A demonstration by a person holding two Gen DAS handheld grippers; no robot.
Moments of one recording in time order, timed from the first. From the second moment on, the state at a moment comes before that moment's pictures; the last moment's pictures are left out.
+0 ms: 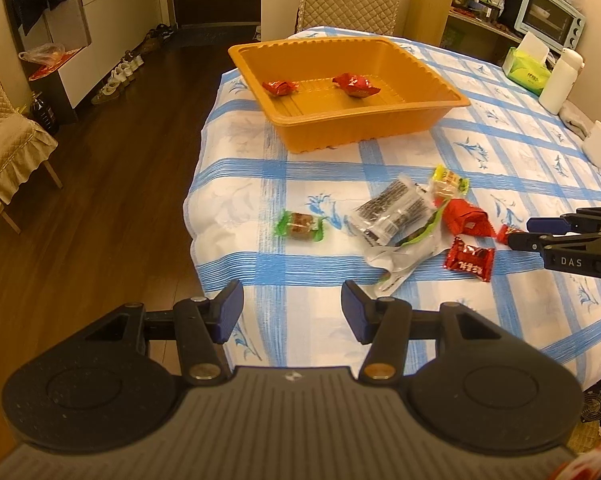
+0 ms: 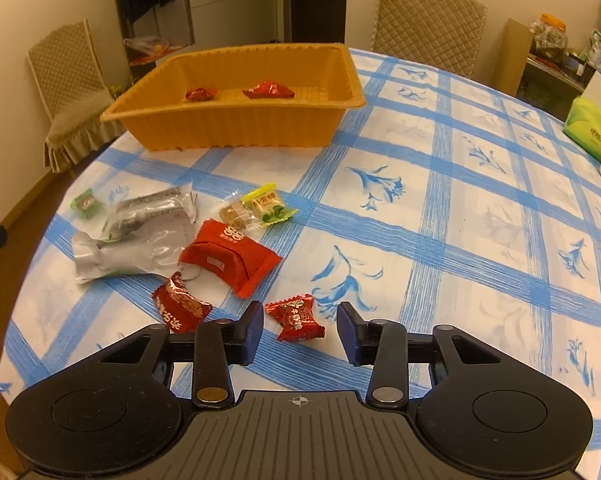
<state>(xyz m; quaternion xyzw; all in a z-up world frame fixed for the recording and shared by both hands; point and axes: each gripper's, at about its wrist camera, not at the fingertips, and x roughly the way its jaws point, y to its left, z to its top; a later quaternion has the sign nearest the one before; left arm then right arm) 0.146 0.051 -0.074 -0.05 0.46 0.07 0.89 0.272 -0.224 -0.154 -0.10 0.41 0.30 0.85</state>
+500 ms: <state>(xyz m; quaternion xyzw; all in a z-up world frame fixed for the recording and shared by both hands) 0.154 0.062 -0.088 -0.04 0.47 0.06 0.88 0.274 -0.220 -0.162 -0.12 0.42 0.29 0.85</state>
